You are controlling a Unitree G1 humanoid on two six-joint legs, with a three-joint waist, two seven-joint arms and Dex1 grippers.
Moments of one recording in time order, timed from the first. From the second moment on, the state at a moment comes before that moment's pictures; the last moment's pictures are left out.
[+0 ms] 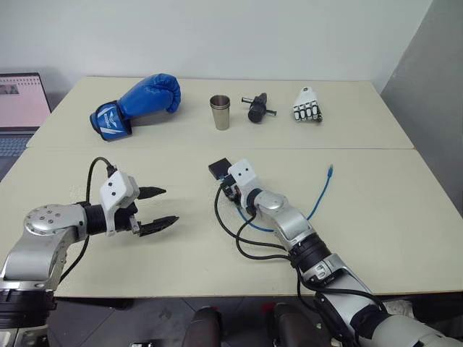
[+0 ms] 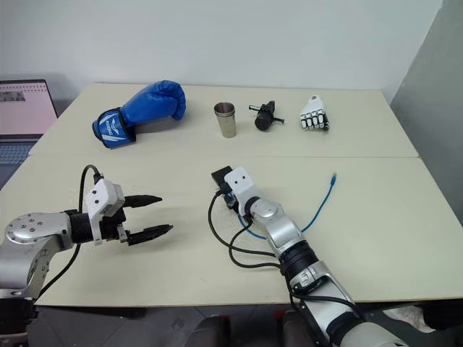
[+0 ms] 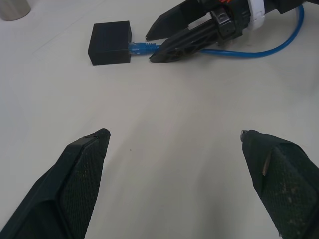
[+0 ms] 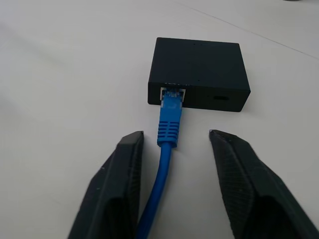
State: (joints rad) left arm -0.16 0.88 0.18 -0.03 -0.37 0.30 -1.11; right arm -0.73 0.09 0.30 0.51 -0.03 0.38 0.24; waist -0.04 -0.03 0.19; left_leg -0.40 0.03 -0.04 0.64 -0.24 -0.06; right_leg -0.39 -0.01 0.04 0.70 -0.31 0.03
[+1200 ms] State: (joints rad) left arm -0.41 0.70 0.23 0.01 -0.81 0.96 -1.00; right arm -0.64 -0.40 0.46 0.18 -0.25 -0.48 0.68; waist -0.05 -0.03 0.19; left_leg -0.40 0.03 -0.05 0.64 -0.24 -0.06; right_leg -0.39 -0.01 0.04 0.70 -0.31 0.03
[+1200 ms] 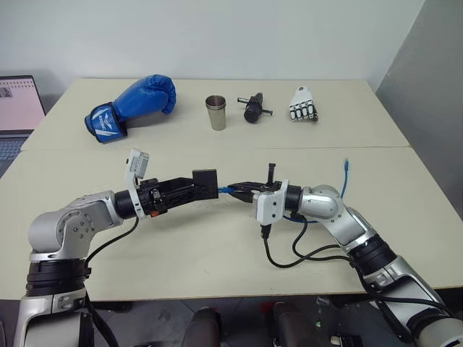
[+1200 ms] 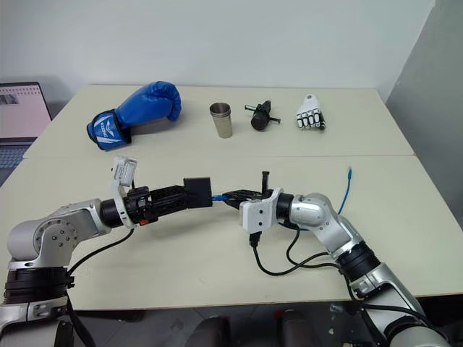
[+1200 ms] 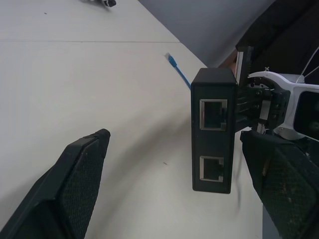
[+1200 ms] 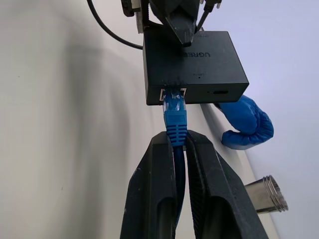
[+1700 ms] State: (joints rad) left arm -0.41 0.68 0.23 0.00 -0.85 1.00 -1.00; right arm -0.66 -0.39 0.46 0.20 -0.30 -0.52 0.67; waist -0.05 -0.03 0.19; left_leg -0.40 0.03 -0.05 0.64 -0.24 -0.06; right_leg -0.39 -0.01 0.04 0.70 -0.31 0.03
